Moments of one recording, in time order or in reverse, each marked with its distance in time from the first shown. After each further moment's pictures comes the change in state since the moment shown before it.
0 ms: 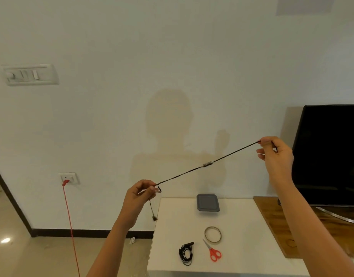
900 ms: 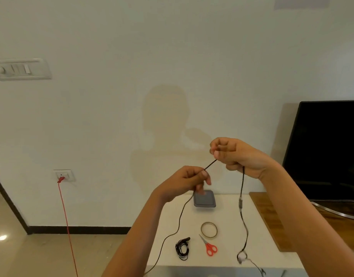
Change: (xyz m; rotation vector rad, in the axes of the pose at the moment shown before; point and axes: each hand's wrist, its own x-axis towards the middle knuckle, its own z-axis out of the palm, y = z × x) left_hand 0.014 0.079 0.110 0.188 -0.679 0.025; right_hand -0.021 -0.064 0.026 0.119 -1.073 0.333
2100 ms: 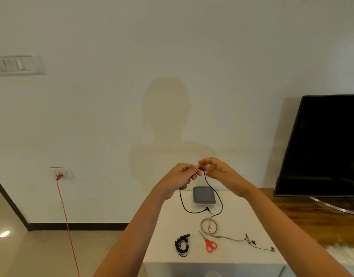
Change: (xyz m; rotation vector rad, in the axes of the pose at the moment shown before) left_hand 0.022 -0.019 -0.003 -0.068 0.262 -0.339; right_hand 0.039 0.112 0.005 -0.152 0.101 -0.048
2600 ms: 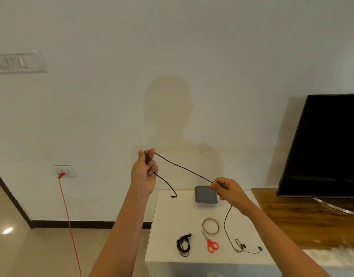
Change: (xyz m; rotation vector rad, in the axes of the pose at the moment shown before) left_hand -0.002 -0.022 -0.062 -1.135 0.452 0.148; right_hand -0.014 0.062 0.010 -0.116 0.209 0.093
